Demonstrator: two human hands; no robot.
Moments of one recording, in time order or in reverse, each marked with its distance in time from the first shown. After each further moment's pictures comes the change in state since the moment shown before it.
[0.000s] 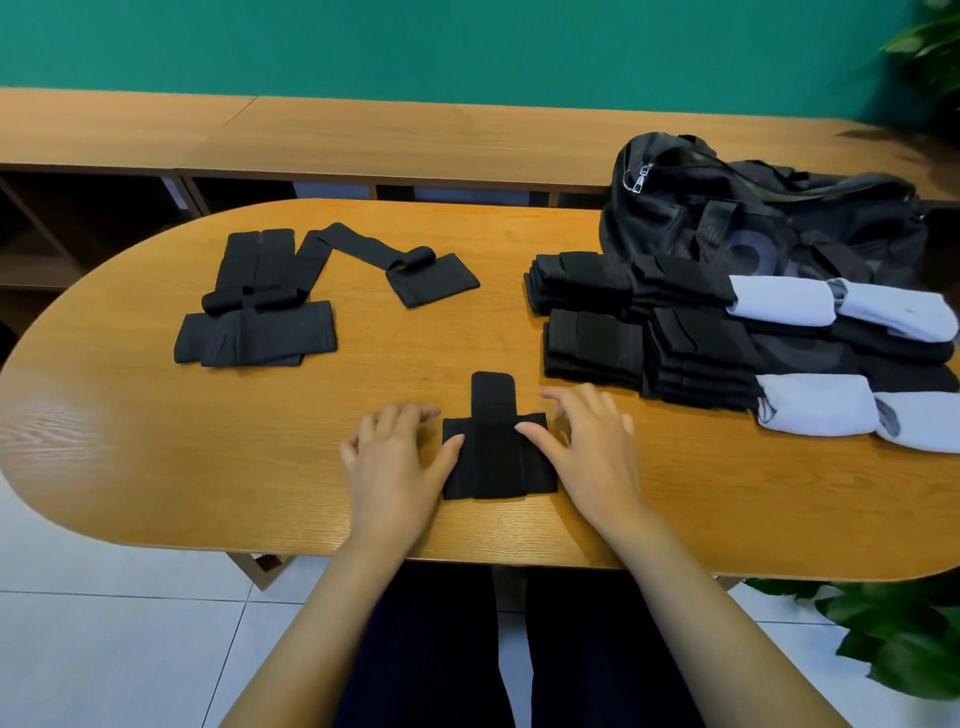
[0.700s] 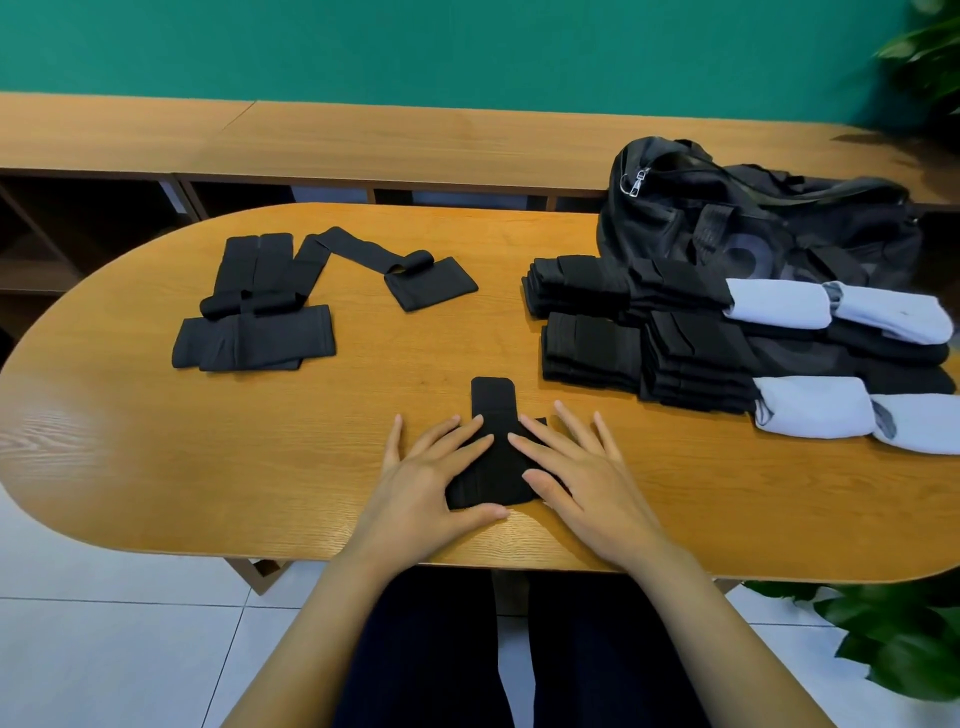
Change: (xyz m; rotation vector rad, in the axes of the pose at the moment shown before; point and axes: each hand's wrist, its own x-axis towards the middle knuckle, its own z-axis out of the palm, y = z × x) left_hand -0.004 -0.012 0.009 0.014 -0.351 0.418; right_hand -0.024 0.019 -0.005 -0.073 -0.348 -0.279
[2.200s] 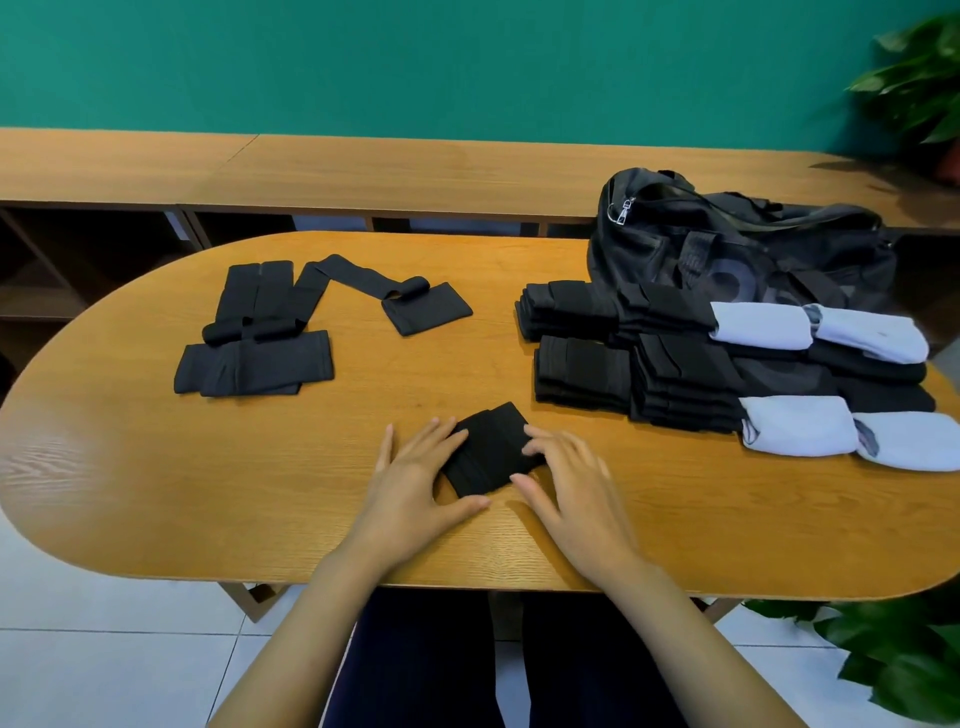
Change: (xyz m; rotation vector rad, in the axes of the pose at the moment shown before) left_hand 0.017 -0.006 -0.013 -0.042 -0.027 -0.113; right_hand 0.002 -0.017 -0.002 0.153 0.234 0.103
